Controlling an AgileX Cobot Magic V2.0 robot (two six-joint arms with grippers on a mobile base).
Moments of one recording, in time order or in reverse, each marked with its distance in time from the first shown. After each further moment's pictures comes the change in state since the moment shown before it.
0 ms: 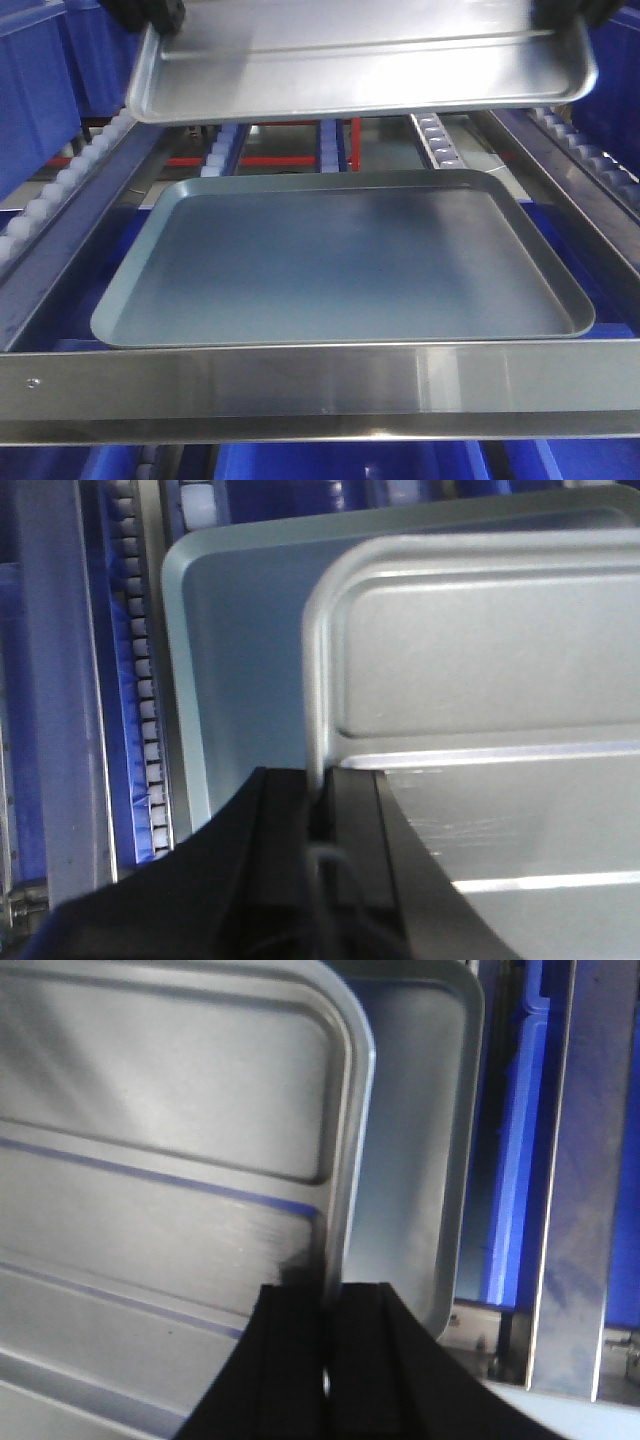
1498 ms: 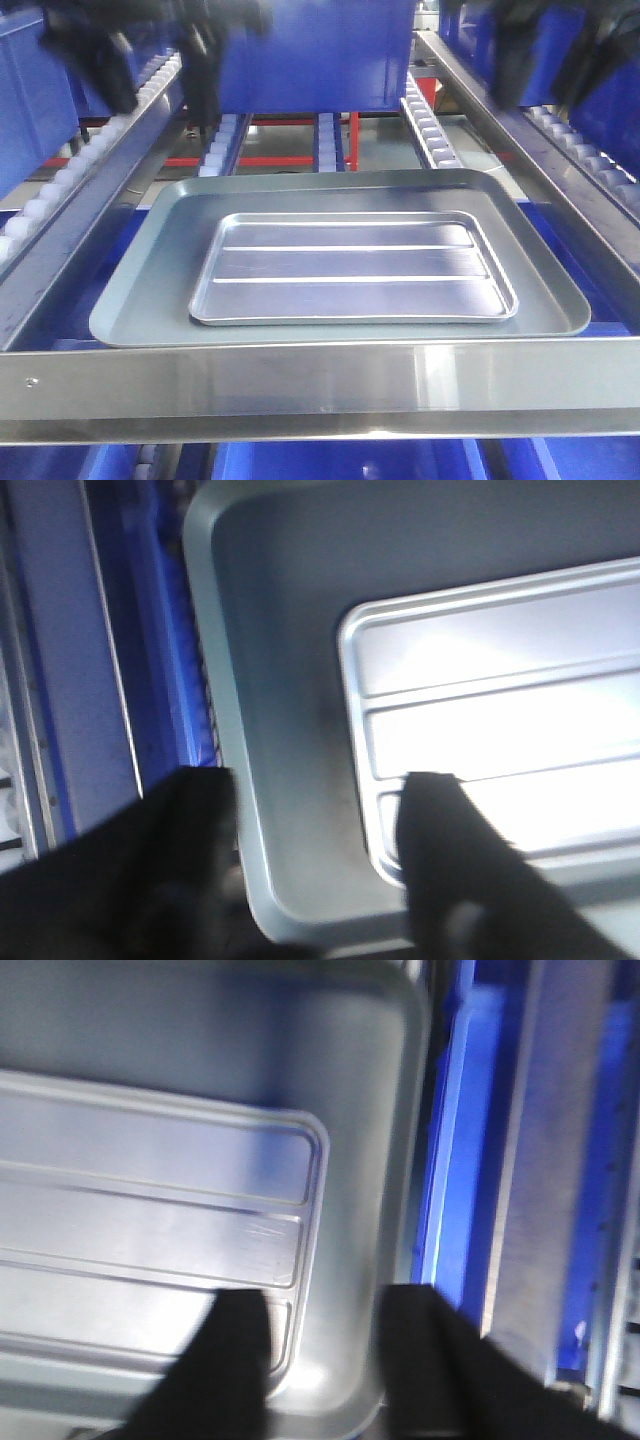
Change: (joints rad) left arm 0.001 0.090 -0.019 0.043 0.045 0.076; right arm -0.067 0.105 -0.004 -0.086 -0.075 -0.013
